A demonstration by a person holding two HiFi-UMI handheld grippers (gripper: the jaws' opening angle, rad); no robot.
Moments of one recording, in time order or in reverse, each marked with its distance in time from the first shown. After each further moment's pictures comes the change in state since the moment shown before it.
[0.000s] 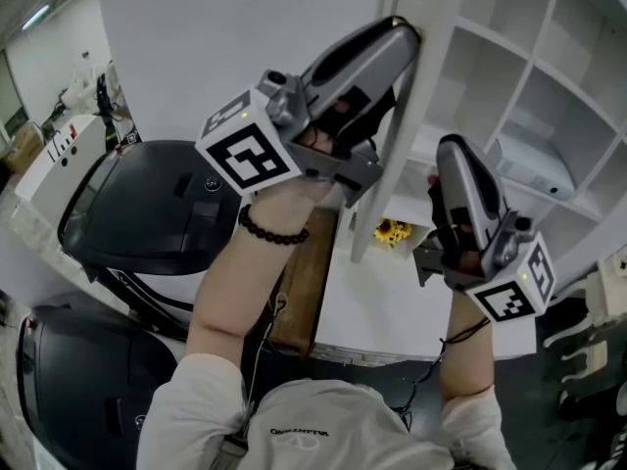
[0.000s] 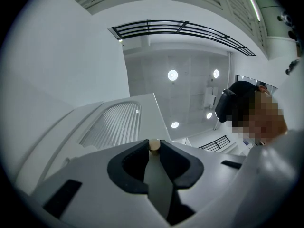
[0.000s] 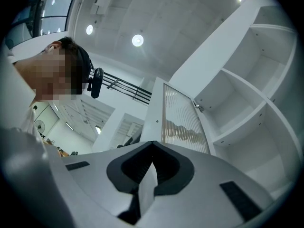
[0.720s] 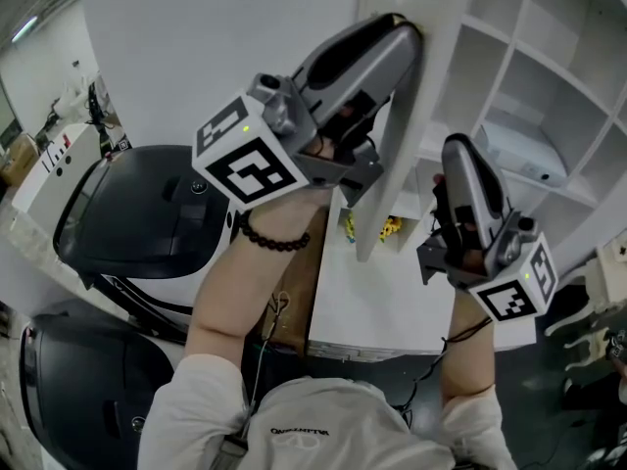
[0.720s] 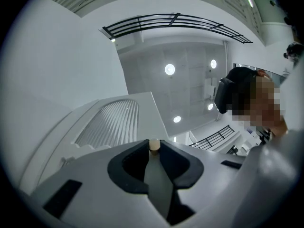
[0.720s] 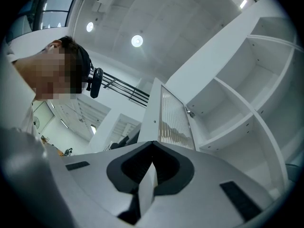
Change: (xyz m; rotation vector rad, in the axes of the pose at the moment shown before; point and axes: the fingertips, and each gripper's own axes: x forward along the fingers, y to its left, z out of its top) left arm 0.002 0.000 -0.018 0.109 0.036 0.038; right arm -0.020 -0.017 -0.005 -0.027 -0.008 -0.056
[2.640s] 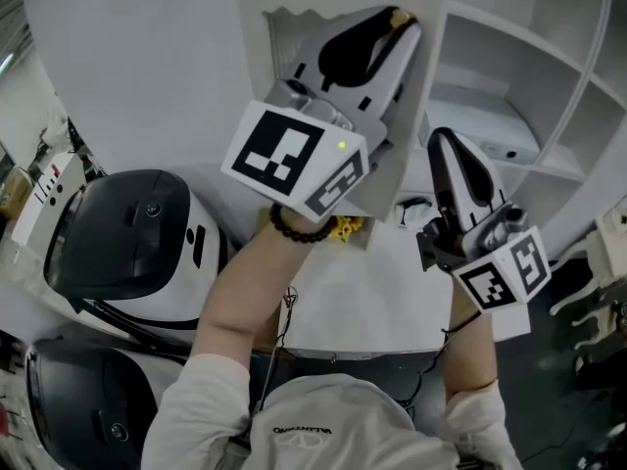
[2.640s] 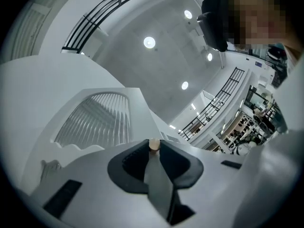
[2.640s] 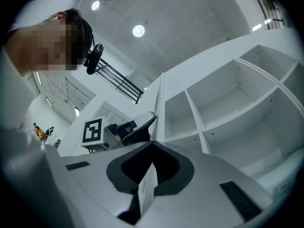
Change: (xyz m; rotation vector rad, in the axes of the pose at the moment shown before) left arm 0.135 0.021 -0.155 0.488 0.213 0.247; right arm -0.110 -0.140 0.040 -0.161 0.096 -0.207
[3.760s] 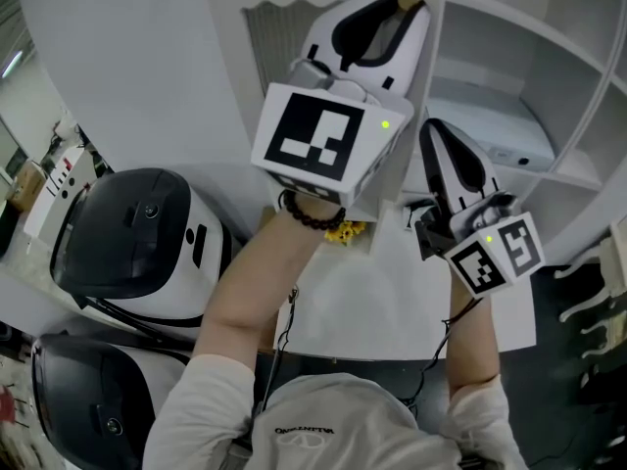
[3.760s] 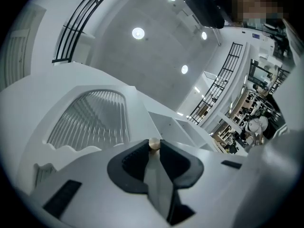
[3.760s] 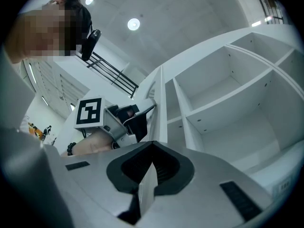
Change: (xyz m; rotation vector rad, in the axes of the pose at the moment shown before) left arm 0.055 0.009 -0.056 0.179 0.121 0.094; right arm 0.012 -0.072 -0.046 0.021 0.071 -0.030
